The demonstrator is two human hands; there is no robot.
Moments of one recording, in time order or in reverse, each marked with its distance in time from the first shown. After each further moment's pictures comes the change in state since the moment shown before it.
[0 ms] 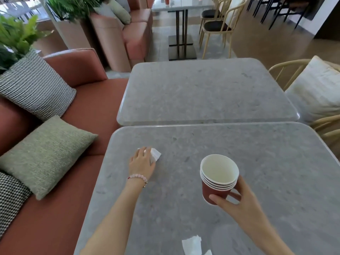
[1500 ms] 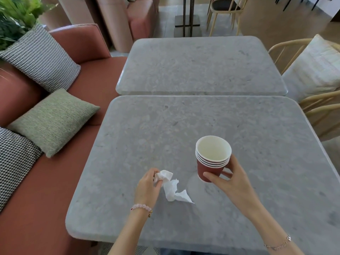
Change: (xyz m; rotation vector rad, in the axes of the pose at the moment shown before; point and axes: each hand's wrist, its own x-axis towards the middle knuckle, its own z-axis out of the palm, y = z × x) left_hand -0.225 0.063 0.049 -0.565 0.036 -0.162; right_hand -0.078 0.025 -0.055 0.010 -0.084 0.015
